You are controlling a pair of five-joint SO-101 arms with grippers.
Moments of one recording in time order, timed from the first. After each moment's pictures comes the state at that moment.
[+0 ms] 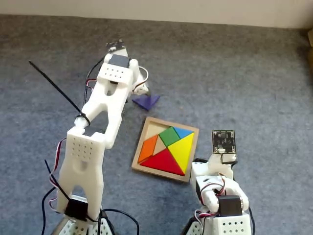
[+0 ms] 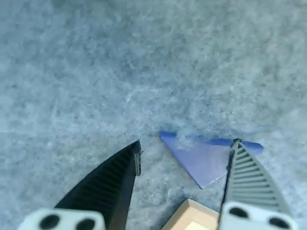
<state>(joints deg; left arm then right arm) 7.7 46.2 -38.5 81.8 38.0 -10.4 -103.9 96.0 65.6 -1.5</state>
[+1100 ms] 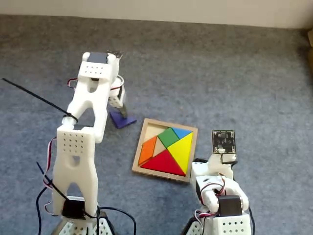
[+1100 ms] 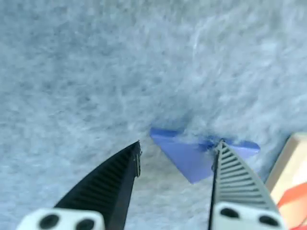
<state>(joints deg) -1.5 50.7 -43.4 99.6 2.5 -10.4 -103.9 96.0 65.6 -1.5</state>
